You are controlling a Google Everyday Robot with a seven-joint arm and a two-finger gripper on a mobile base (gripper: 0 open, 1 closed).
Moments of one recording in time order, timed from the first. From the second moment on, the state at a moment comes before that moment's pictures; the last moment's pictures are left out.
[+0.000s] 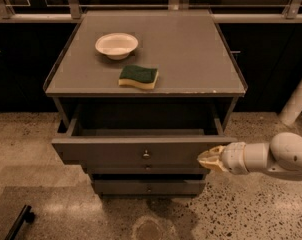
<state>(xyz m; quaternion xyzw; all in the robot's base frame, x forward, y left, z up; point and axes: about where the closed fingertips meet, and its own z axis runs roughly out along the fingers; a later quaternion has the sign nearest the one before) 0.529 -0.201 0.600 -0.48 0.75 0.21 0.40</state>
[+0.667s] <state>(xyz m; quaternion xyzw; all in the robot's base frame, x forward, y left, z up) 0.554 -0.191 0.624 -0.51 0.73 0.16 0.42</state>
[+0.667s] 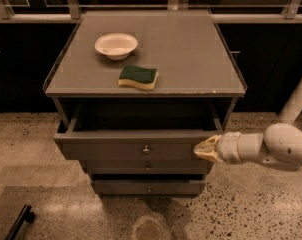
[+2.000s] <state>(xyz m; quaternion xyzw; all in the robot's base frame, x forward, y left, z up) 0.605 -0.168 0.641 -0.56 0.70 0.09 0.44</state>
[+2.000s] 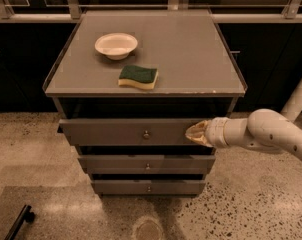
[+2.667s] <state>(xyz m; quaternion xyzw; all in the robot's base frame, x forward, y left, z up) 0.621 -0.160 0.641 -0.57 0.70 0.07 0.43</state>
